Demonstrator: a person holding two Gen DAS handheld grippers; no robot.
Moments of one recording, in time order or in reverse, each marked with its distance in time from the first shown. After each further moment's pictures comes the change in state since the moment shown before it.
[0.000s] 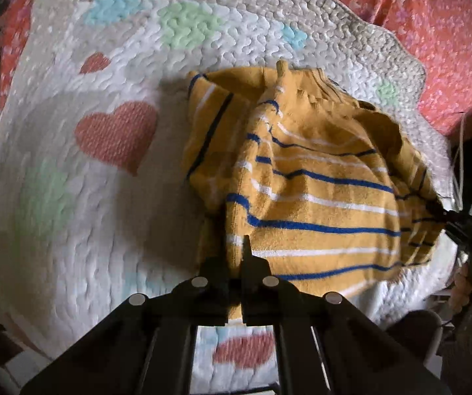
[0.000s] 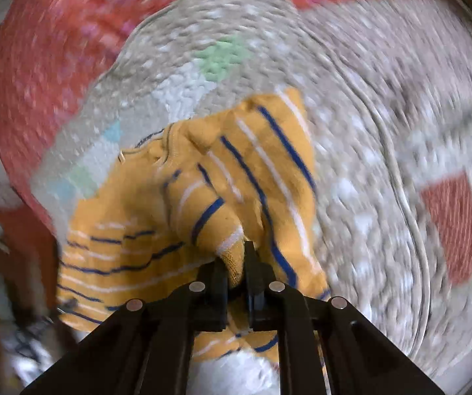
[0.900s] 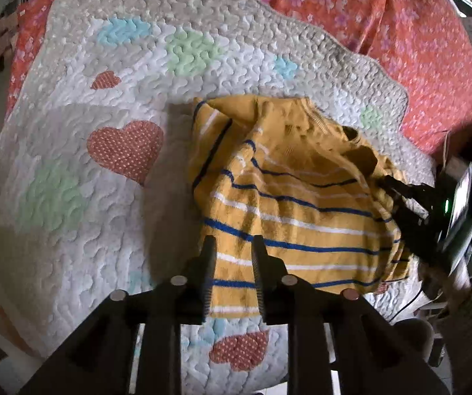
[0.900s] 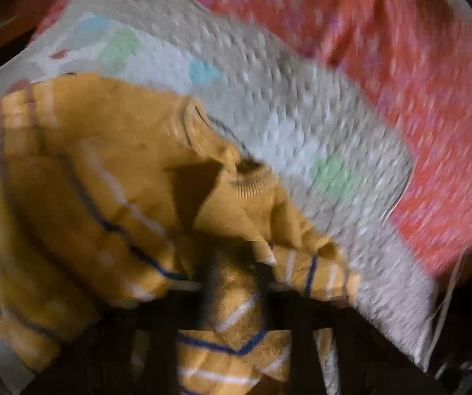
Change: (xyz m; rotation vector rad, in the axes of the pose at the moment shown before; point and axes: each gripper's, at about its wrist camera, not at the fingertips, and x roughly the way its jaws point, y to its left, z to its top) left arm -0.017 0.004 -0.001 -0.018 -0.116 -0.047; right arm 0.087 0.158 -0.036 -1.019 -0.153 -0.510
